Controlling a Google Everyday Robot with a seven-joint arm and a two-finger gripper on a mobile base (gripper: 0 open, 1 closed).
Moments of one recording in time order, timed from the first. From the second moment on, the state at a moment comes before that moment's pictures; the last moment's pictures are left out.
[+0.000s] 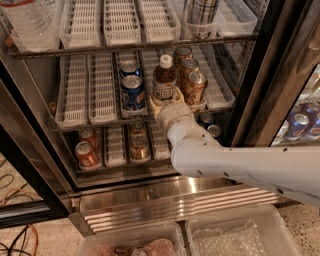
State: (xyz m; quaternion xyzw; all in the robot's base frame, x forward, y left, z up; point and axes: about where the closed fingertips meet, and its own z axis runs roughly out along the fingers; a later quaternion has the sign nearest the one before) arm 0.659 -0.002 0.832 -0.18 0.70 0.07 0.69
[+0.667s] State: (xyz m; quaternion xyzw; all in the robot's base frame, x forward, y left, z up) arm 0.649 -0.006 0.854 -0.18 0.68 0.06 0.71
